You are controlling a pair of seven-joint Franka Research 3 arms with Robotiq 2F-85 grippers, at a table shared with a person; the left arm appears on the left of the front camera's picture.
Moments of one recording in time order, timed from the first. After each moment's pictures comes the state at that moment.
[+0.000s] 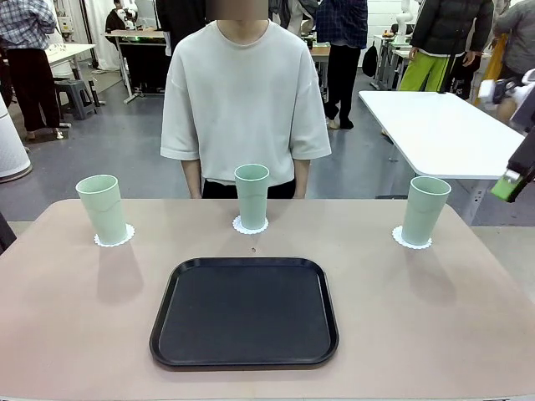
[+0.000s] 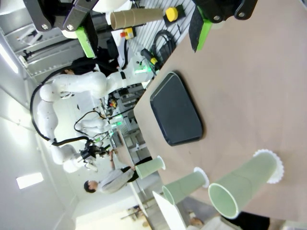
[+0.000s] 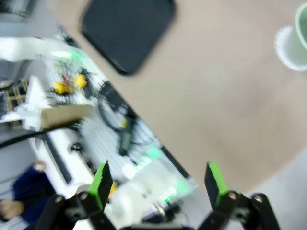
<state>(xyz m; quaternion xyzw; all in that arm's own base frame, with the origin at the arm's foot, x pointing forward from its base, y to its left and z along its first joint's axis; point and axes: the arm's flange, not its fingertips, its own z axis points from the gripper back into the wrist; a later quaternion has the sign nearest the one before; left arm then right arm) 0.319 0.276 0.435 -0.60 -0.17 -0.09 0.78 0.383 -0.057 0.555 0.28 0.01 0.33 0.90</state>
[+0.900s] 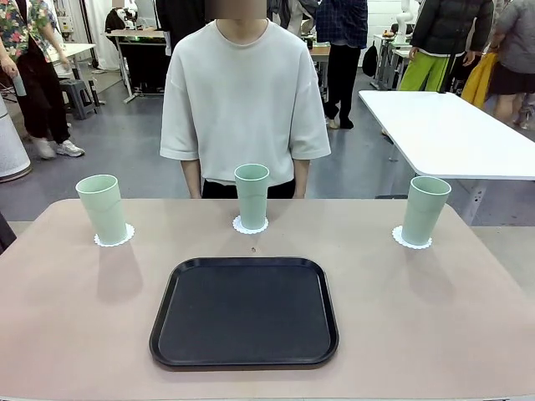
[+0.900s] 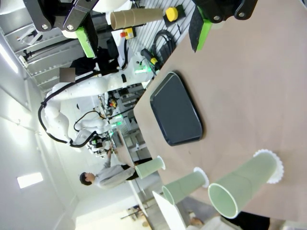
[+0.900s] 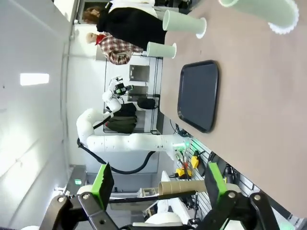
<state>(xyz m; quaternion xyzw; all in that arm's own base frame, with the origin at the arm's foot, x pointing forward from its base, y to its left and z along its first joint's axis) 0.319 0.276 0.435 -0.60 -0.17 -0.09 0.78 0.312 -0.258 0.456 0.62 -0.08 -0.01 0.78</state>
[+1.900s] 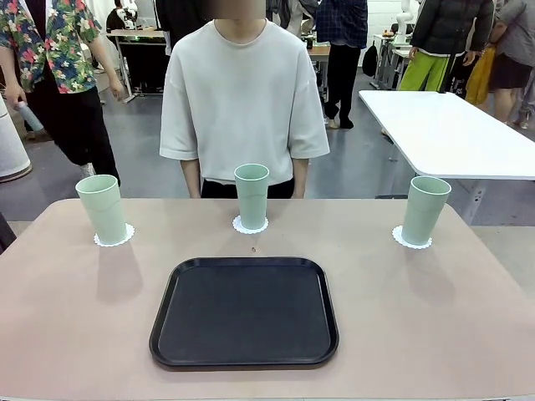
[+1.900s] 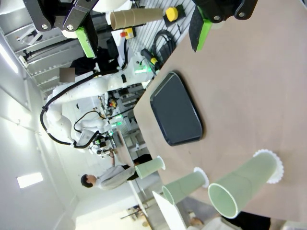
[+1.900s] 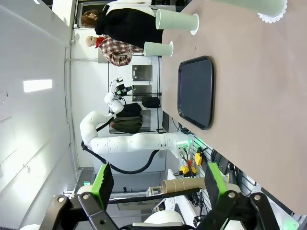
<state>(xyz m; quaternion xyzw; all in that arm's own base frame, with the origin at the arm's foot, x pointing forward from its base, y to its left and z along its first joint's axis) 0.319 0.276 0.435 -0.60 -0.17 -0.09 0.78 0.316 -0.263 0.436 0.62 -0.05 -0.03 0.78</state>
